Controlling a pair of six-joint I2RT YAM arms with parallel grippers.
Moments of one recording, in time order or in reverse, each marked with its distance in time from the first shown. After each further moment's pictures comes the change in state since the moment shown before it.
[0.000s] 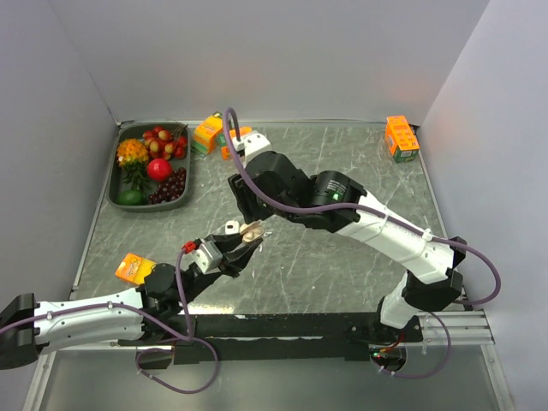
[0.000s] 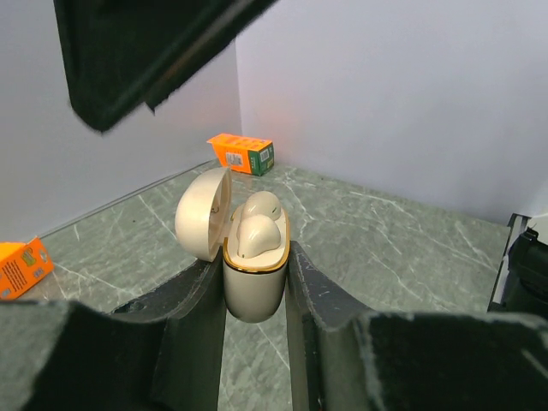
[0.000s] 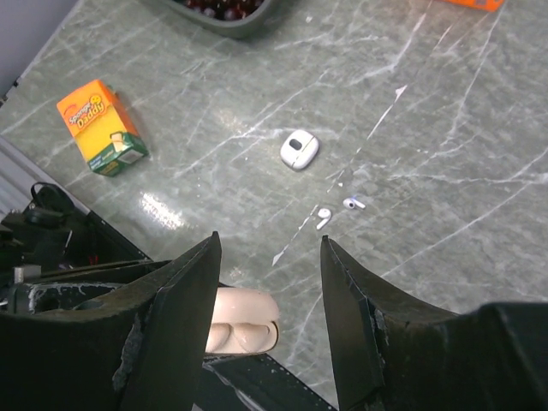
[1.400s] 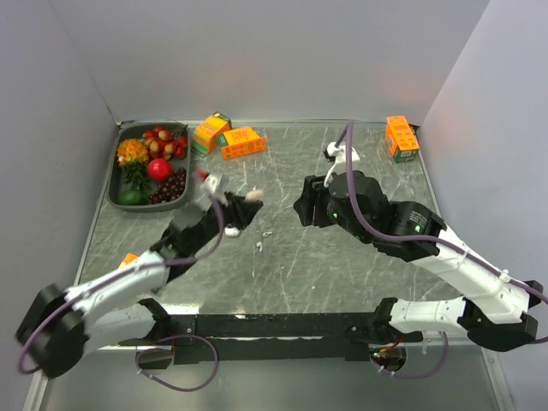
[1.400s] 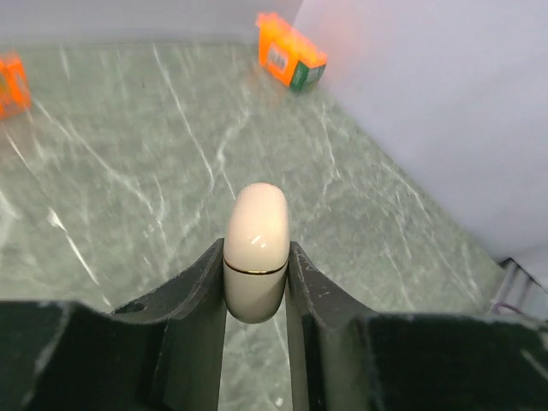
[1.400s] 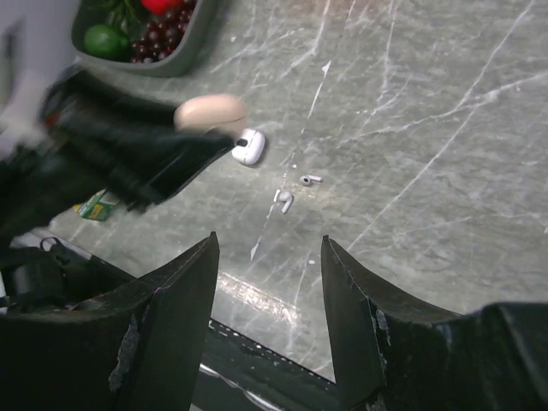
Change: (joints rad) left arm 0.478 0.296 0.225 -0.256 0.275 -0.522; right arm -0.132 -0.472 -0.508 0.132 0.049 0.182
